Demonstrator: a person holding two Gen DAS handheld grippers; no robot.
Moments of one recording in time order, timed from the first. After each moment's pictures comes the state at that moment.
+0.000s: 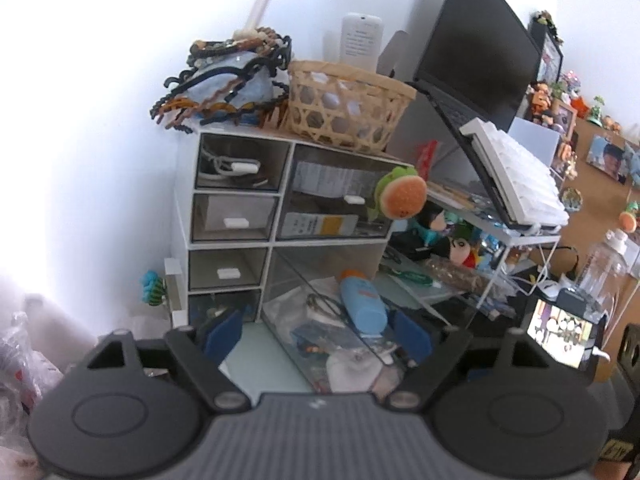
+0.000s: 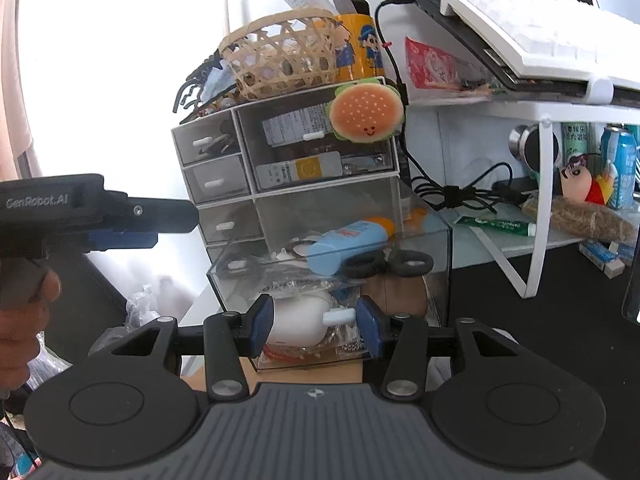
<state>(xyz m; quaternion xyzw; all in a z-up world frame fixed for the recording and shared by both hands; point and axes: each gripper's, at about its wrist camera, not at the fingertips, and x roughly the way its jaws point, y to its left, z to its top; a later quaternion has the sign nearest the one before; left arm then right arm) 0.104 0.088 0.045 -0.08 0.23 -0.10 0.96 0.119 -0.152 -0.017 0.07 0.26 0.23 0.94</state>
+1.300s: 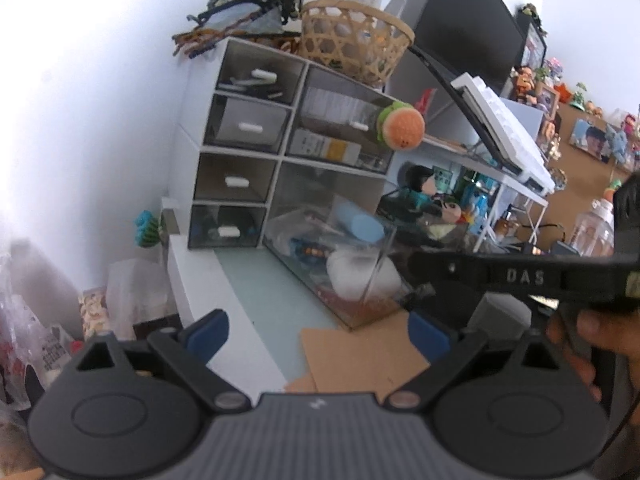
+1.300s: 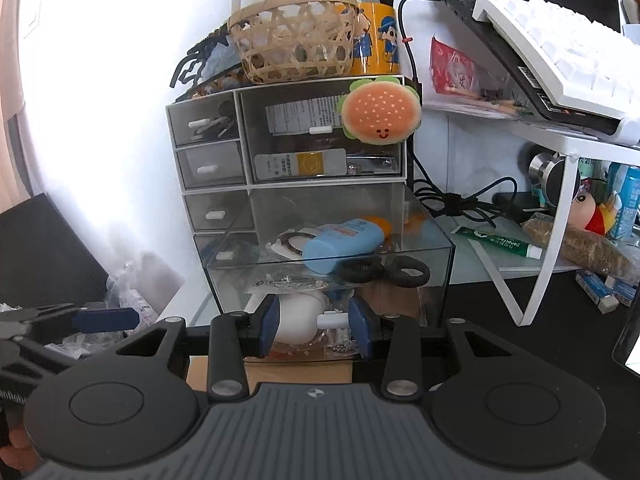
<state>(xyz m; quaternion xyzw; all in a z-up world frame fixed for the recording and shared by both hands) 0.090 0.093 -0.039 -0.10 0.23 -0.13 0.96 0.137 -0.134 -0.009 0.01 0.29 0.22 0.93</state>
